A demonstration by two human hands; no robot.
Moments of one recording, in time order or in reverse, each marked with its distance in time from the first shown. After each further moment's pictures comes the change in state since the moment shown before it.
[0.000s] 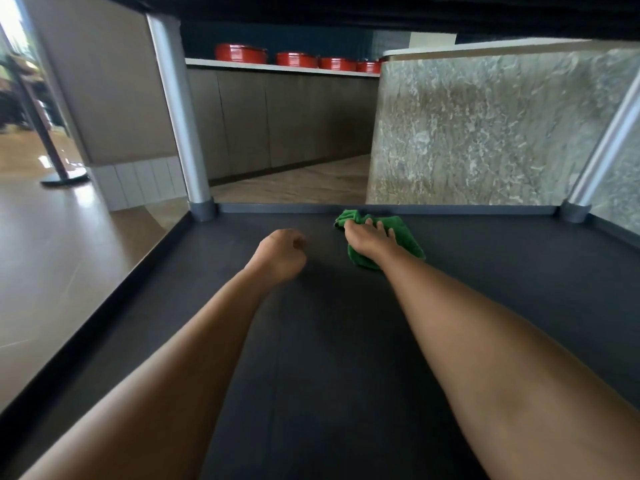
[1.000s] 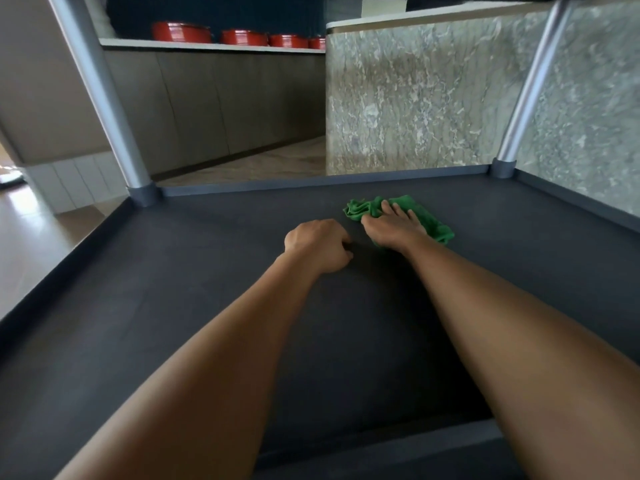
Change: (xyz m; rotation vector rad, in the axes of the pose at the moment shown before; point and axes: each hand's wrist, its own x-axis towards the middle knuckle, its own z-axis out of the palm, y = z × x) left_hand -0.038 0.106 0.074 0.488 -0.240 0.261; right_hand -0.048 0.125 -0.043 -0.273 0.059 -0.005
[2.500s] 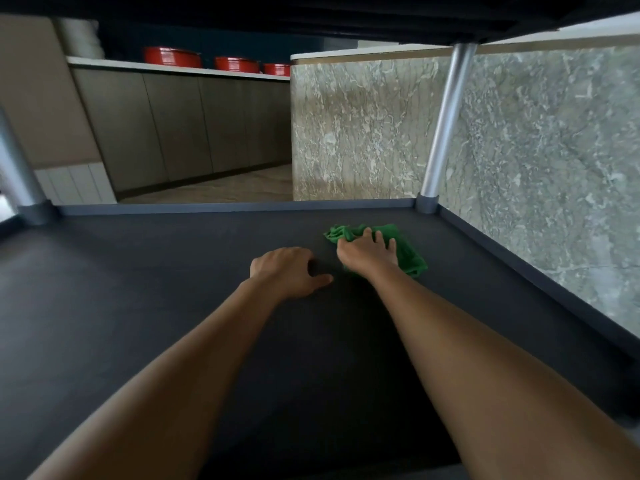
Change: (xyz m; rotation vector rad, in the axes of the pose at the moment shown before) left_hand 0.070 0.140 0.037 0.028 0.013 -0.101; right_hand 0.019 0.143 -0.039 0.062 0.020 0.038
